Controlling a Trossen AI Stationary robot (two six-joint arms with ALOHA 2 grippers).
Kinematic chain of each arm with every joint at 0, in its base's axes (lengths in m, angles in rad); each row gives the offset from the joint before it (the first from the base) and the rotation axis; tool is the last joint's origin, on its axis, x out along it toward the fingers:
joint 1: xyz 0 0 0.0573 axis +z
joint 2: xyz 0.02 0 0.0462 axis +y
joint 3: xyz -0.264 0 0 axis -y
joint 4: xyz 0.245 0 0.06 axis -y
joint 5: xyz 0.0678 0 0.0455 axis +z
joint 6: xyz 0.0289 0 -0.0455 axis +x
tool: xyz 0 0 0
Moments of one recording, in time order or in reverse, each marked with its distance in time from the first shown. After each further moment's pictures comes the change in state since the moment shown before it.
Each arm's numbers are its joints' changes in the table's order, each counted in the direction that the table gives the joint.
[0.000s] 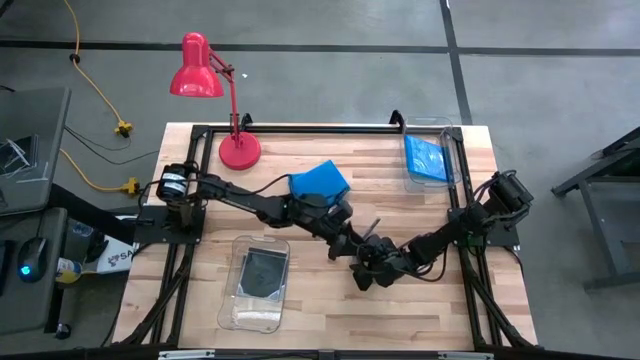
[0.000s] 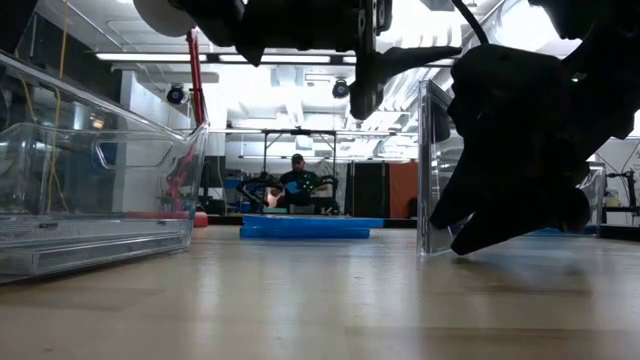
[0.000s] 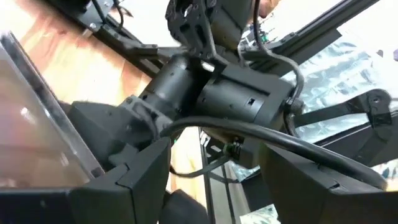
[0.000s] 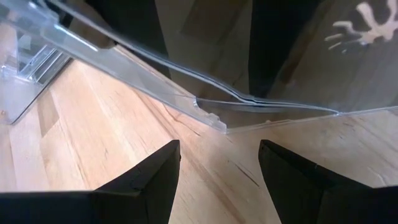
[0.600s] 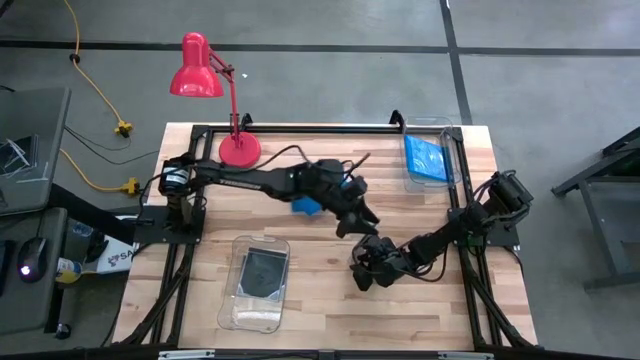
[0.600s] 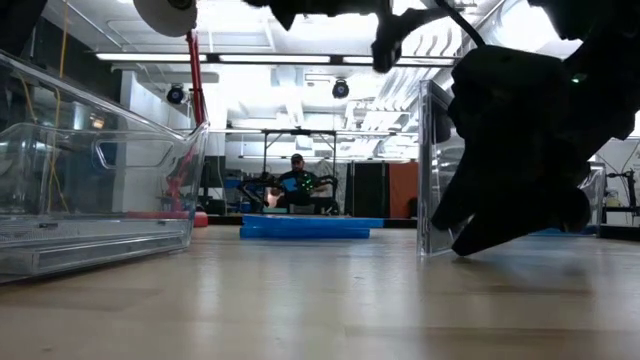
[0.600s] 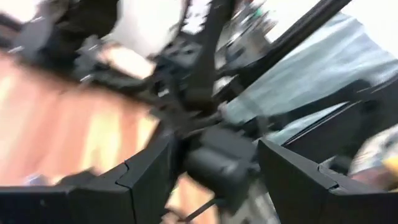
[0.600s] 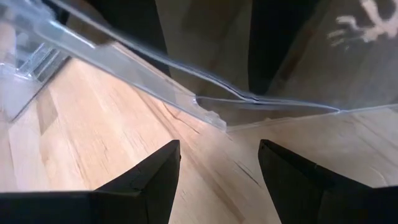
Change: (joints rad) left arm 0.115 -0.004 0.317 -0.392 -0.183 0.226; right arm 0.000 0.000 0.000 -0.003 0.008 0.000
